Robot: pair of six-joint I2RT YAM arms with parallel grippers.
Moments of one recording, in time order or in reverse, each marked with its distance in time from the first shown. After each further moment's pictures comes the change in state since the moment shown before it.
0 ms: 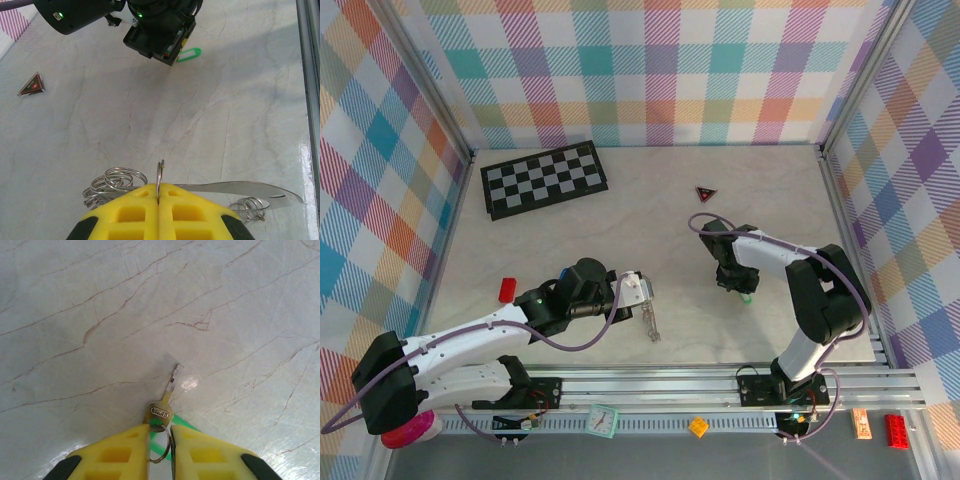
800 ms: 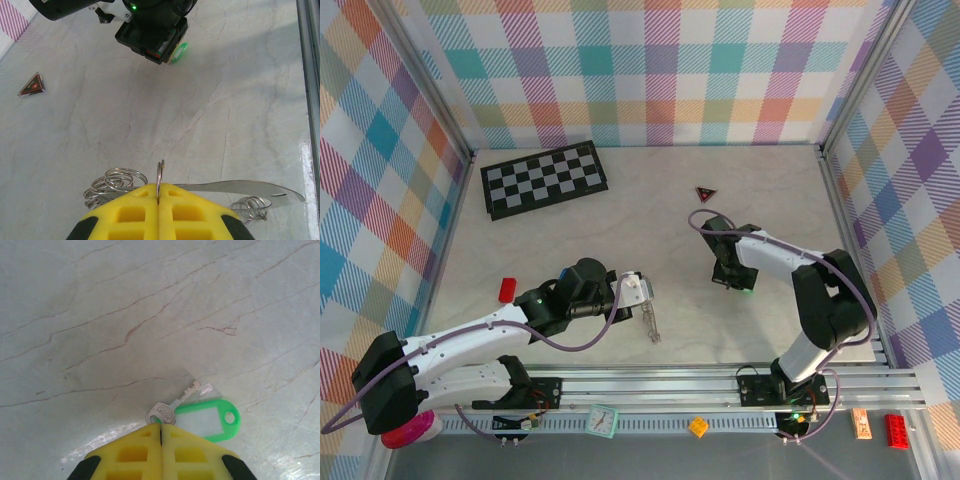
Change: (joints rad) left arm 0.000 0.000 0.000 -0.001 -0.001 0.005; right arm 0.000 -0.043 0.000 0.043 -0.053 -0.052
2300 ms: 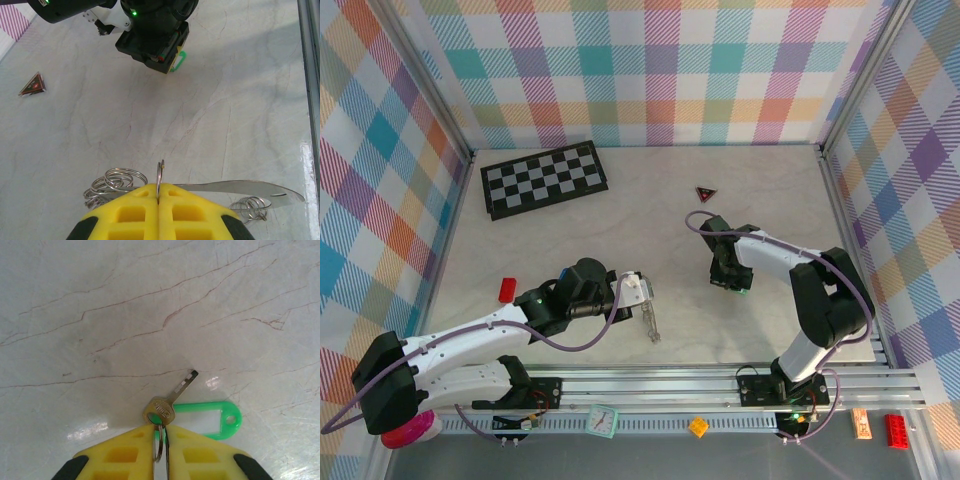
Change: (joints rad) left arm 0.000 0.000 0.000 0.000 -0.003 0.000; right arm 0.000 0.015 -0.002 0.028 -0.076 -0.058
